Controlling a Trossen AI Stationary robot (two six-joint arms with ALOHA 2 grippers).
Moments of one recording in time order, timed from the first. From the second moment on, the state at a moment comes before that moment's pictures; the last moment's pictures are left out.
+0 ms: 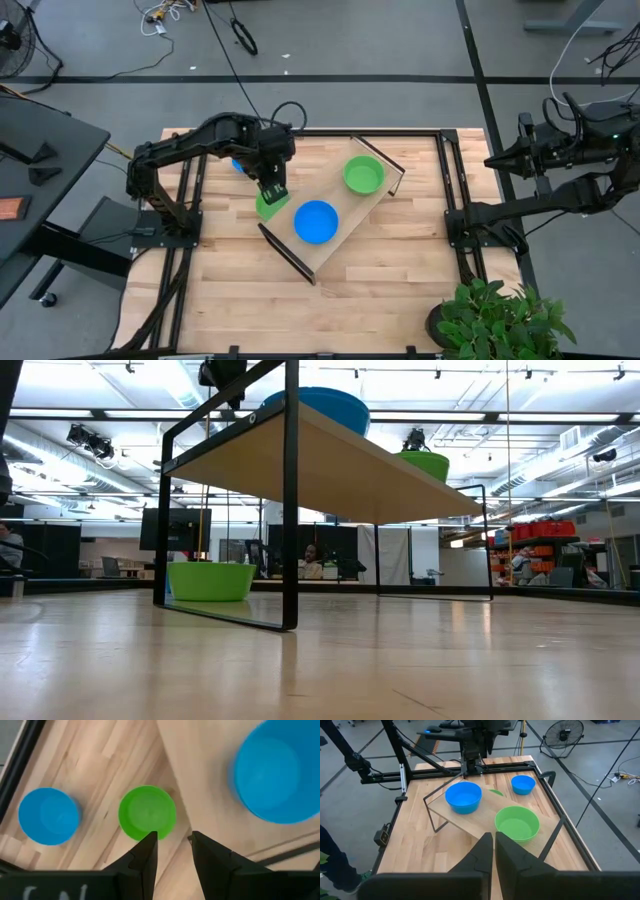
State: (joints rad) left arm 0.17 1.68 1.97 -1.57 -0.06 -0.32; right arm -0.04 0.79 1.82 -1.47 -0.02 0.04
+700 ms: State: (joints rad) left arm 0.31 1.59 1.65 -1.57 -0.02 -0.42; right arm -0.04 0.79 1.82 -1.47 -0.02 0.04
